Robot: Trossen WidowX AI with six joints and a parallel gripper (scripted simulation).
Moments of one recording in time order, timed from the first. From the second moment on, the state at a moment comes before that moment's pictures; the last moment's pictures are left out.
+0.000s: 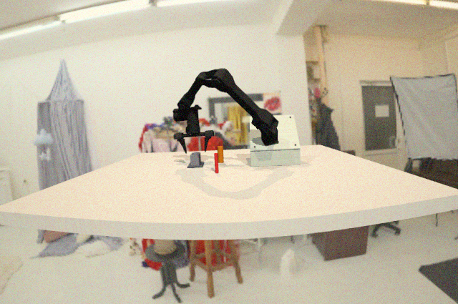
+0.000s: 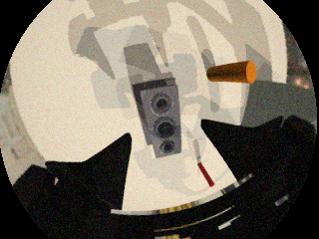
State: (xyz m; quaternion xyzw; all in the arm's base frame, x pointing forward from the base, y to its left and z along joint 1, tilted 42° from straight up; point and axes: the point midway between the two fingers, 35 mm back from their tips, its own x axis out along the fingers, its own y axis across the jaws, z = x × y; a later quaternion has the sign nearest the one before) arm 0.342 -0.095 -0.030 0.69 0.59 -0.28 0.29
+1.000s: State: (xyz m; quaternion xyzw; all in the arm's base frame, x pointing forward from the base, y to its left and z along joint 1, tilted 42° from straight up) arm 0.243 0.008 0.148 0.62 0.63 -0.15 0.45
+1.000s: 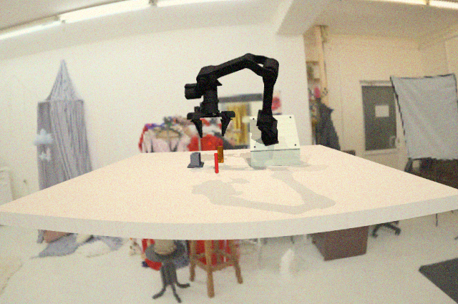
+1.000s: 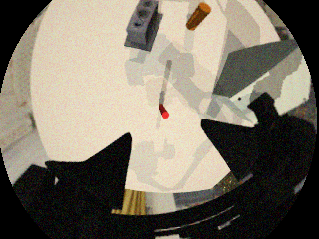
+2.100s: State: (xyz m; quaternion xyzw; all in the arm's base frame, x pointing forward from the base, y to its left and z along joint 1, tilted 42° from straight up) arm 0.247 0.056 0.096 0.61 0.63 -0.14 0.45
